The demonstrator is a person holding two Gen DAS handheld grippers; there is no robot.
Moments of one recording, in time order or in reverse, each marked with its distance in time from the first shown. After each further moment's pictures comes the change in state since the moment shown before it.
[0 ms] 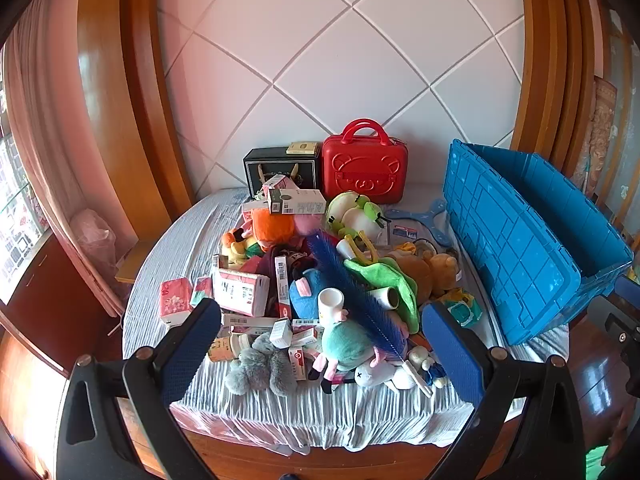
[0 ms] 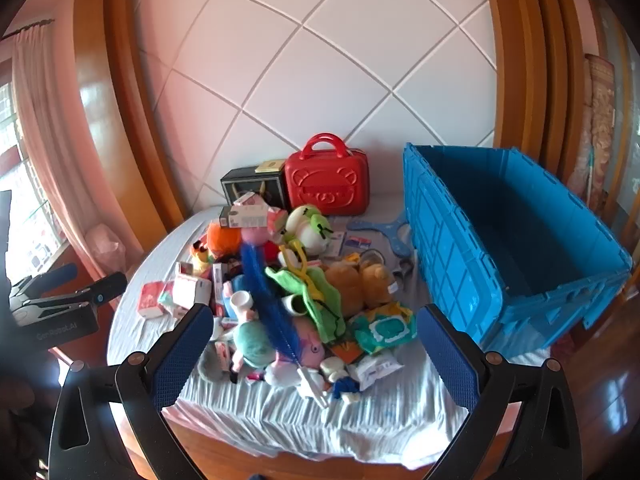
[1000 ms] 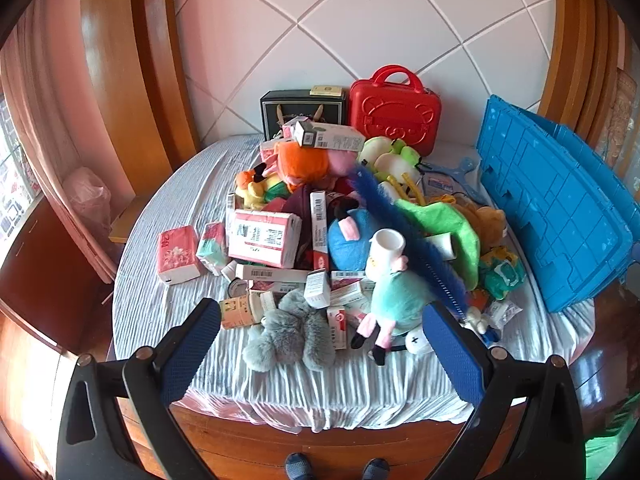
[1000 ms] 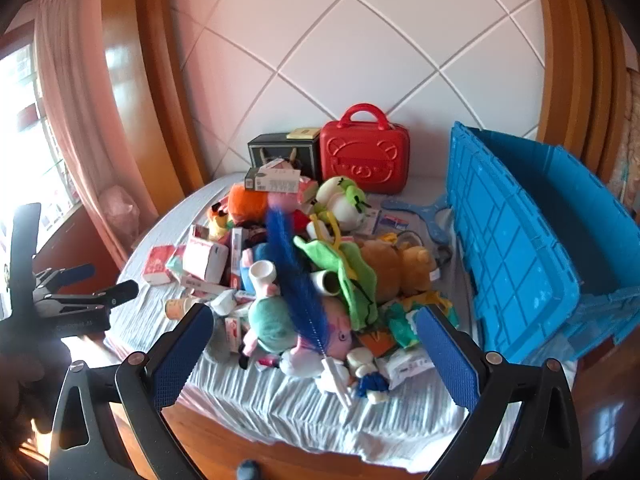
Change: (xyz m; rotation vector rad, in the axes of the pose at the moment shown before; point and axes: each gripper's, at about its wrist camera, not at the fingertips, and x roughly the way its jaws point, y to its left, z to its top) left arm 0.101 0.089 -0.072 -0.031 0.143 0.005; right arm 0.083 0.041 -0.036 -0.113 0.080 0.081
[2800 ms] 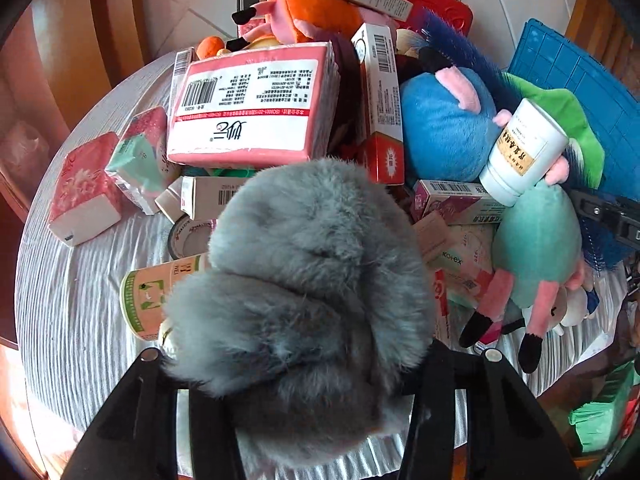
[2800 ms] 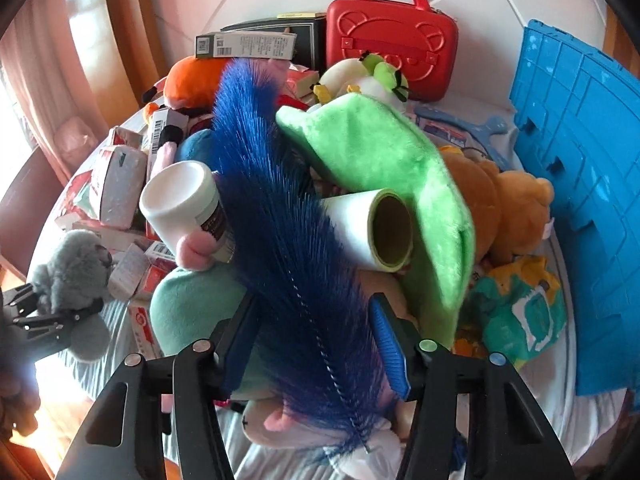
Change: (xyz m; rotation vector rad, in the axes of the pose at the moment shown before) left arm 0.215 0.064 -0.056 0.019 0.190 -0.168; right arm 0.292 0.015 -0.048 -0.035 0.265 -0.053
